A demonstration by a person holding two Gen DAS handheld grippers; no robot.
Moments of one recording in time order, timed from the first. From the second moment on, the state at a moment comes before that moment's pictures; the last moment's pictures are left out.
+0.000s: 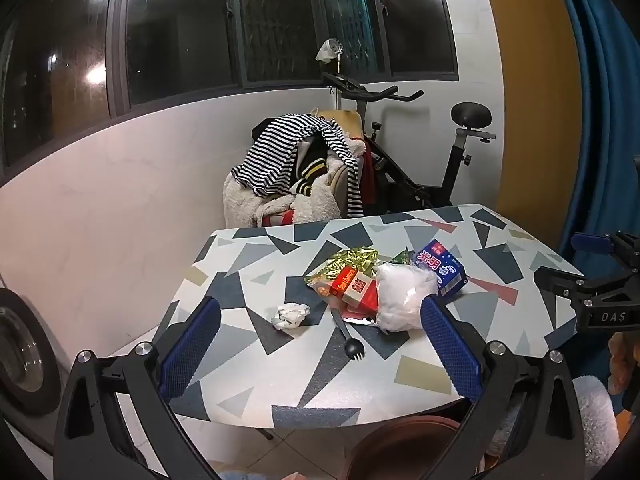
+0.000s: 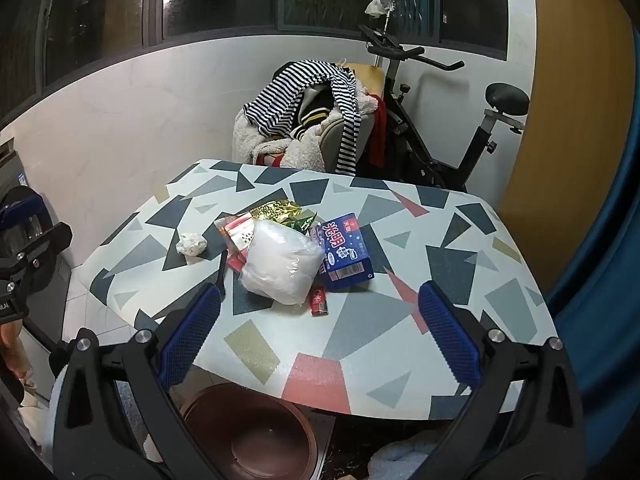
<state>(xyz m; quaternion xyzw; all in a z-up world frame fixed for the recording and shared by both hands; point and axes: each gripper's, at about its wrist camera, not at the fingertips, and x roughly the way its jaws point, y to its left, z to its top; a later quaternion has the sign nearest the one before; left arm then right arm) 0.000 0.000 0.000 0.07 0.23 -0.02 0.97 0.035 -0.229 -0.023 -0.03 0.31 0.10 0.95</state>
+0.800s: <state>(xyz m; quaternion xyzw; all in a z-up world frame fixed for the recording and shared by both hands) -0.001 0.001 -0.003 0.07 0.23 -0.01 0.97 0.033 -0.231 -0.024 -0.02 0.30 0.10 0.95</state>
